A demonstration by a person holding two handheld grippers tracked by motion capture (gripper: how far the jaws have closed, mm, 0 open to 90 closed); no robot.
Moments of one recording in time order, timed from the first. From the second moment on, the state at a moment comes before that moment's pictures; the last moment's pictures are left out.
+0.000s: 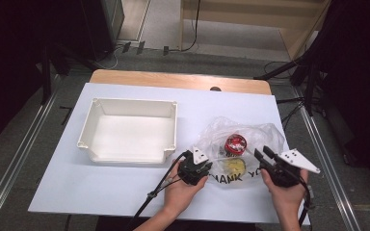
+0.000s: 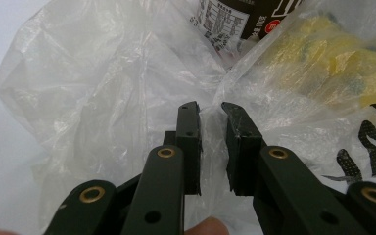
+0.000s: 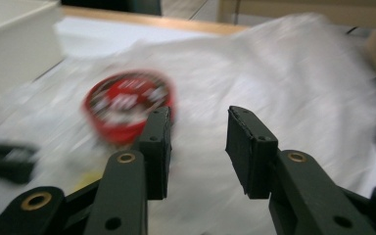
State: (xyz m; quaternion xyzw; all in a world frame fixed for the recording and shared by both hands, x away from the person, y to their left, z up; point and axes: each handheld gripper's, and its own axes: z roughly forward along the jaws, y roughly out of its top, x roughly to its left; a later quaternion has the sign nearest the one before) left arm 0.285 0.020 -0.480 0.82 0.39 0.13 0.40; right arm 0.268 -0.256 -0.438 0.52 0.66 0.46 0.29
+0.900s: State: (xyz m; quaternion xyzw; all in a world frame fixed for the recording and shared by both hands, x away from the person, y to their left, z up) left arm 0.286 0.023 -0.480 0.81 0.40 0.12 0.40; right arm 0.314 -0.286 -0.444 0.57 0.64 0.45 0.24
